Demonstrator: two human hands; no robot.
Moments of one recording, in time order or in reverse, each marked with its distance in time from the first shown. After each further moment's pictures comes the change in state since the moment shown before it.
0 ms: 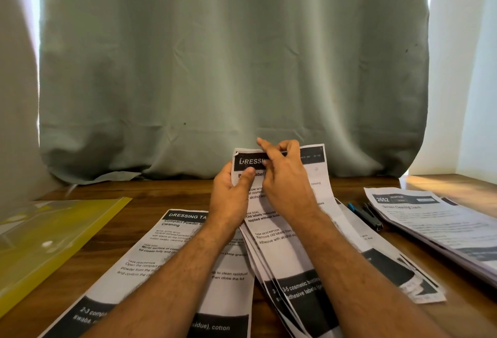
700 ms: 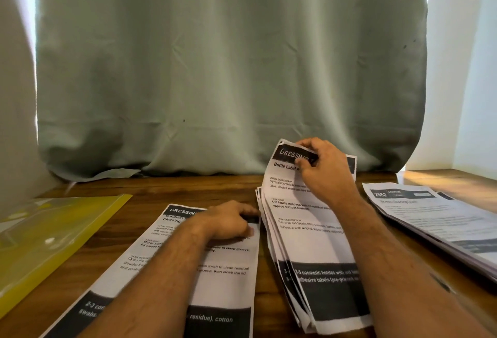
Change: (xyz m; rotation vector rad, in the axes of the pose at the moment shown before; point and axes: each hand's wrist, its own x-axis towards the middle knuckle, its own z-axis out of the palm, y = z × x) left_hand 0.013 -0.019 -0.036 0.975 -0.699 -0.397; right_hand 0.008 0.044 -0.046 -0.017 0.034 0.154
